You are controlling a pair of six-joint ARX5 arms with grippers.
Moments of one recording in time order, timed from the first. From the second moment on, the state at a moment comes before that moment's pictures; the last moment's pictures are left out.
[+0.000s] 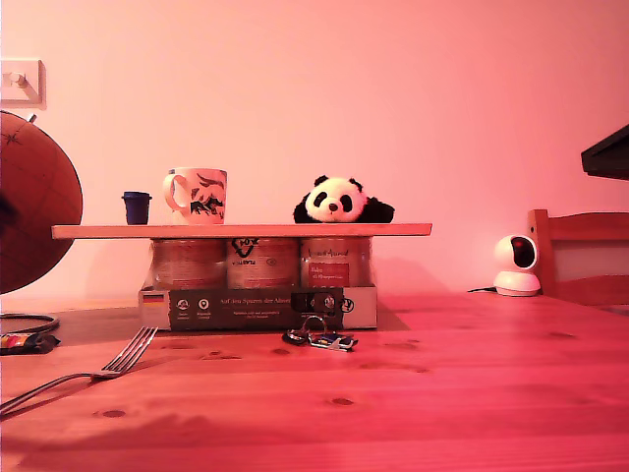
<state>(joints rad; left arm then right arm) -0.21 0.78 0.41 -0.25 0.31 -0.20 0.58 0.01 0.07 -0.21 -0.17 0.13</state>
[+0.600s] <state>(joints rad) -0.24 1.36 0.72 -0.37 0.21 -0.10 0.58 0.01 0.07 -0.21 -0.17 0.13</state>
